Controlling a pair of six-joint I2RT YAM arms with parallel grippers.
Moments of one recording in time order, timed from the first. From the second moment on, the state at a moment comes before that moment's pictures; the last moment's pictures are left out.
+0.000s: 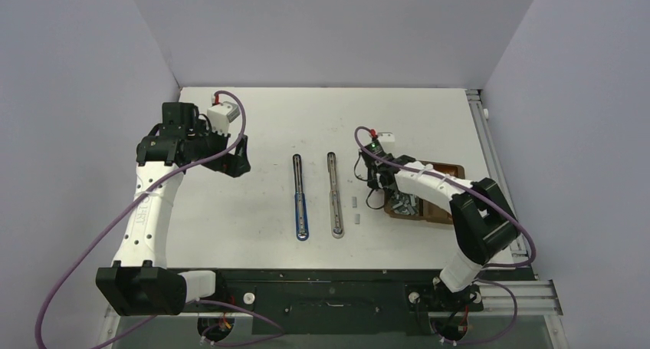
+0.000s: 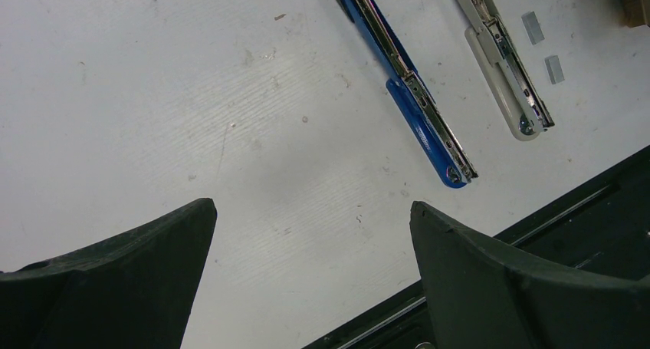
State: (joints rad) left arm -0.01 1.26 1.35 -1.01 0.42 0.27; right arm 0.56 1.64 1.00 -0.40 0.36 0.50
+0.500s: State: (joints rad) left arm -0.01 1.26 1.35 -1.01 0.42 0.27; right arm 0.70 1.82 1.12 -0.49 0.60 0.49
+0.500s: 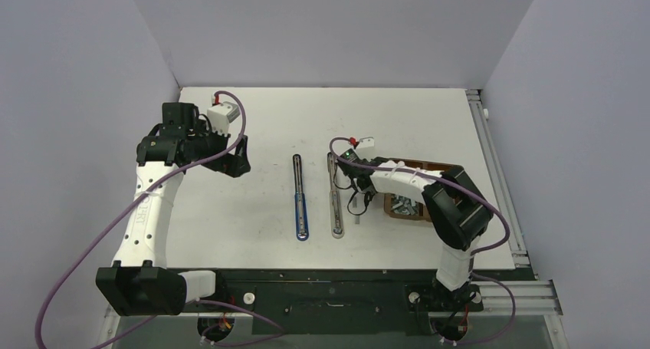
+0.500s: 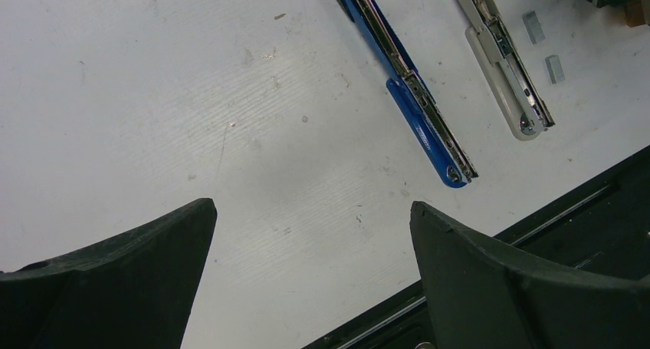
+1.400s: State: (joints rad) left arm -0.01 1.26 1.35 -1.01 0.42 0.27; right arm 0.77 1.83 1.17 -0.52 0.63 0.50
